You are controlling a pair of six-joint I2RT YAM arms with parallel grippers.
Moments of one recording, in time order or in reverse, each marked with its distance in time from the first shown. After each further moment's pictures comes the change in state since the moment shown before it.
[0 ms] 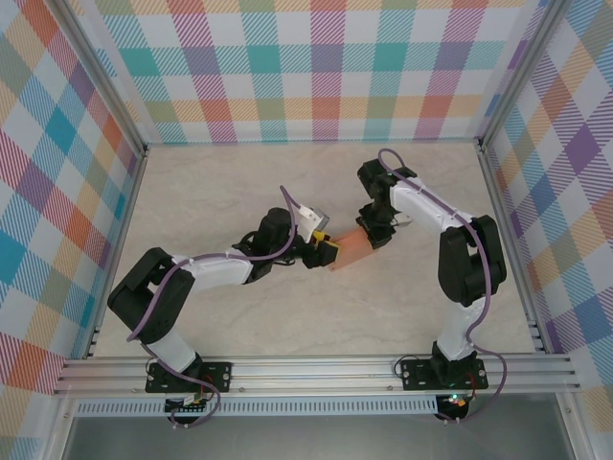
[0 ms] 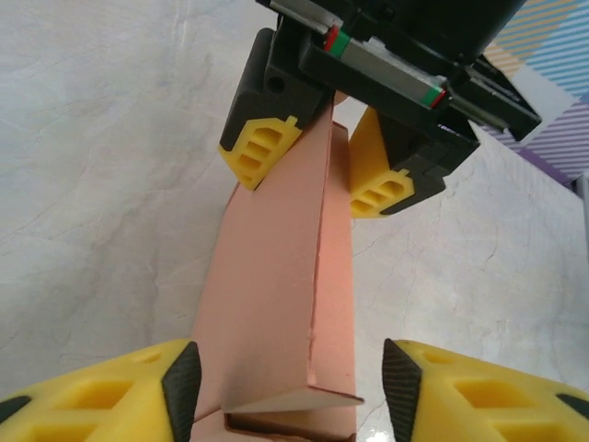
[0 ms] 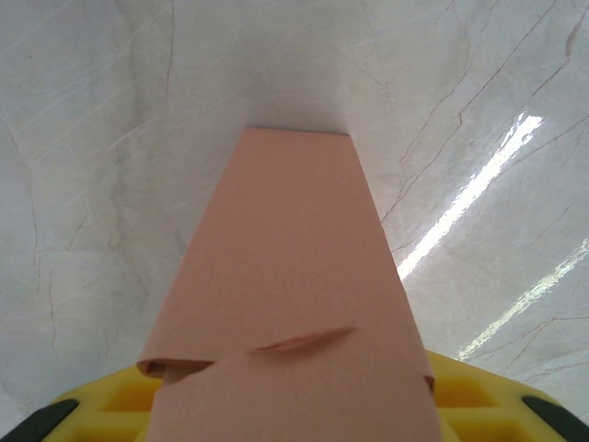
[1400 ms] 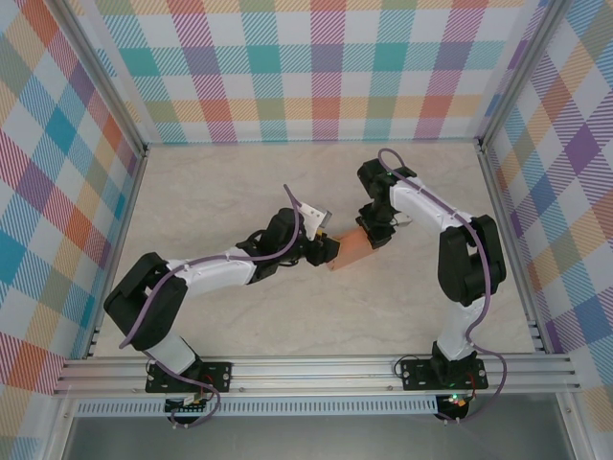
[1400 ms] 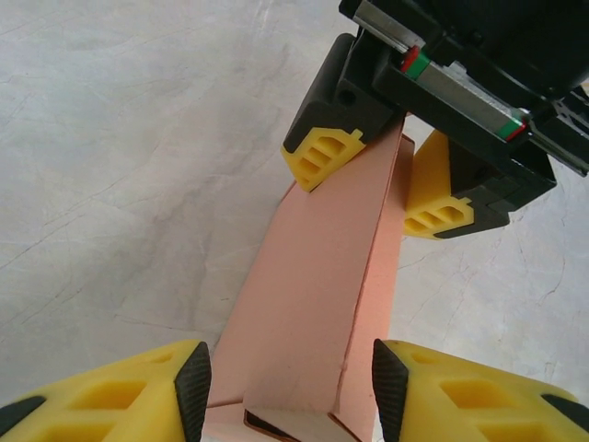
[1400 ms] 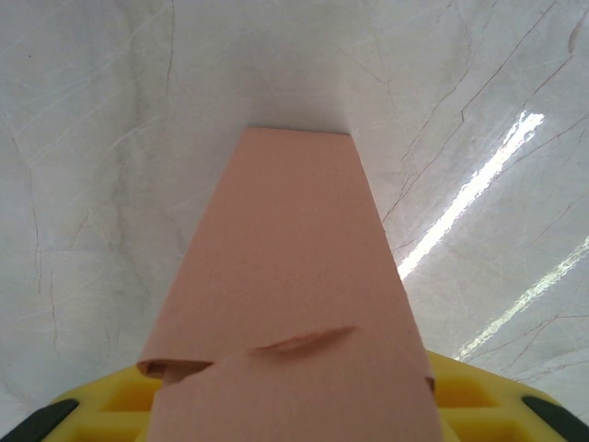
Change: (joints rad) left arm -0.068 -0.040 0.056 -0.162 -0.218 -0.075; right arm 0.000 0.003 0.003 -0.001 -0.003 0.004
